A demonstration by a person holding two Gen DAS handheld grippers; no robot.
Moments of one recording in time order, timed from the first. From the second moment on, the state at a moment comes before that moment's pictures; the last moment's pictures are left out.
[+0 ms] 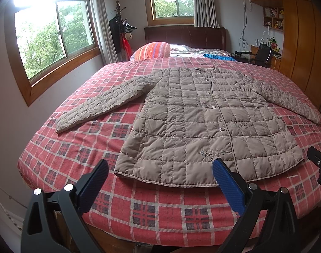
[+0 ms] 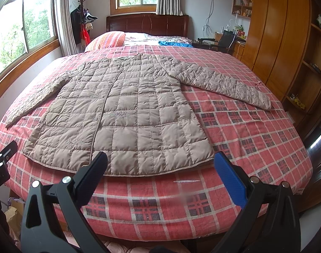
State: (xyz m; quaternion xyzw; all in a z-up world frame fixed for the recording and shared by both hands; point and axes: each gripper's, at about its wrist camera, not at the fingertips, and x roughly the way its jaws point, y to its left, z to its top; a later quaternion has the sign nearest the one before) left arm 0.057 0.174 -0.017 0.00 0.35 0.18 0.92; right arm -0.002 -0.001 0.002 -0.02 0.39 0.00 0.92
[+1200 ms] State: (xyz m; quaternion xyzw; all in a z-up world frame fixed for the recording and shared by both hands) left arm 0.059 0.176 -0.017 0.00 0.35 0.18 0.92; right arm 0.001 0.001 0.001 -0.02 0.39 0.00 0.92
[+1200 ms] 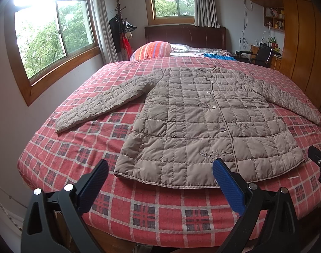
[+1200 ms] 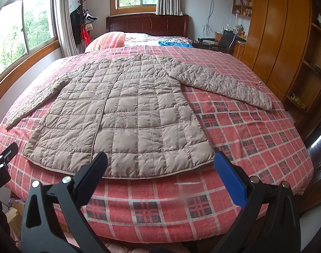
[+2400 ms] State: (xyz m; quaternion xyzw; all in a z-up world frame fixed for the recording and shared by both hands) left arm 0.341 0.098 -0.026 -0.01 0.44 0.01 0.90; right arm 0.207 -0.322 -0.038 0.14 0.47 -0.15 0.86
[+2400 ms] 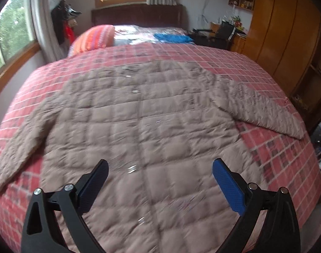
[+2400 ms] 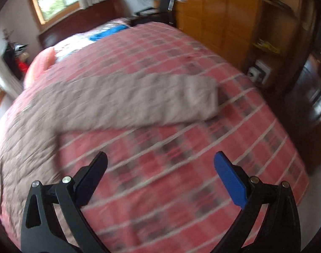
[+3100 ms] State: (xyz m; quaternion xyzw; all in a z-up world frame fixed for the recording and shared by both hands) left arm 0.517 0.018 -0.099 -0.13 0.55 -0.13 0.81; right arm 0.304 -0.431 -0.128 0.24 0.55 -0.12 0.79
